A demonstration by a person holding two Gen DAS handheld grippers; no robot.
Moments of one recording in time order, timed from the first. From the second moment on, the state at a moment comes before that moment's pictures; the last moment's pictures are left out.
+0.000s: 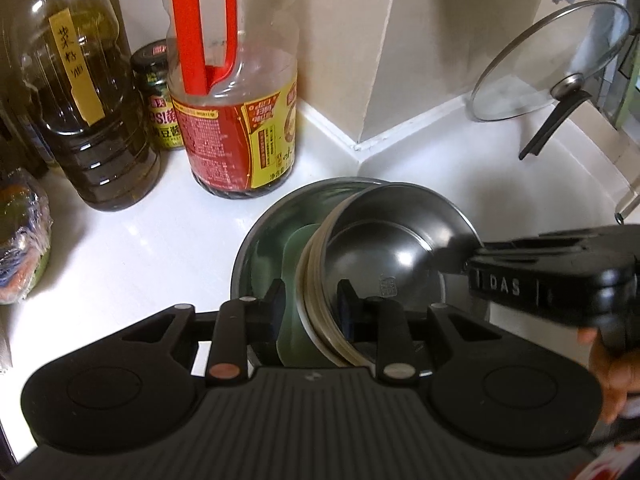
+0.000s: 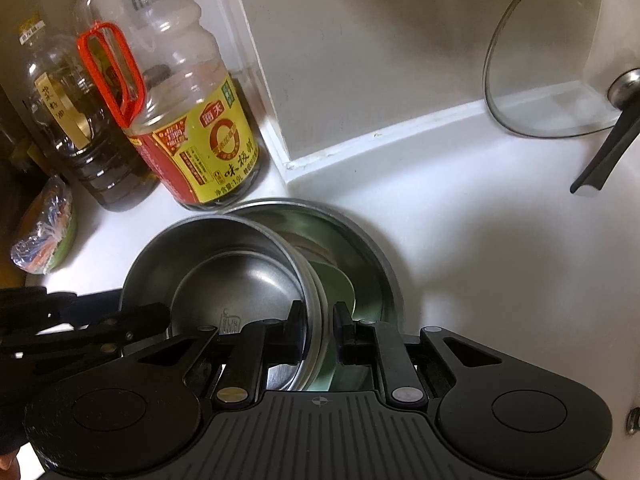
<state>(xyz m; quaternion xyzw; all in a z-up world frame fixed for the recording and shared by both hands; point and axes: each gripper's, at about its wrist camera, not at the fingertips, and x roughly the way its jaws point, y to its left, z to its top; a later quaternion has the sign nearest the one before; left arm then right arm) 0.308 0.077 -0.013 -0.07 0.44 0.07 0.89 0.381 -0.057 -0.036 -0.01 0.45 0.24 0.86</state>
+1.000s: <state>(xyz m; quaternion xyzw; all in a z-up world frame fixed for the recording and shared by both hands) 0.317 0.079 -0.021 -0.06 0.42 0.04 0.91 0.357 -0.074 -0.035 0.04 0.44 0.23 0.87</state>
